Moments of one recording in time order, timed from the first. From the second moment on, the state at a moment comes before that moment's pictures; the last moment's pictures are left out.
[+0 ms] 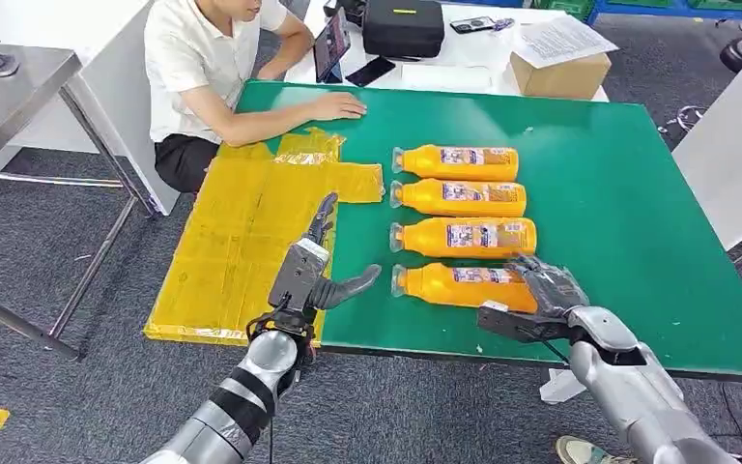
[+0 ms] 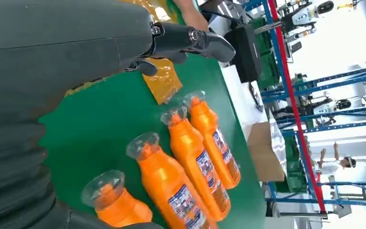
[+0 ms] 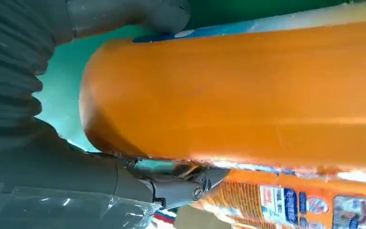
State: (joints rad) left arm -0.42 -0.30 -0.39 -0.88 0.04 0.38 -0.39; right arm -0.46 -0.37 0.51 -0.81 0.97 -0.08 -0.23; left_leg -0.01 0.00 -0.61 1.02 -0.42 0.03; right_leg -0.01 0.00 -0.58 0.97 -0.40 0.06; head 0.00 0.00
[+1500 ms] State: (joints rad) left arm -0.18 -0.29 -0.52 -1.10 0.35 0.39 -0.52; right arm -0.08 -0.21 0.20 -1.18 0.59 -0.33 -0.40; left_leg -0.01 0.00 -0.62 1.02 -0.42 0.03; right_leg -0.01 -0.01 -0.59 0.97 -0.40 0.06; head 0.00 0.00
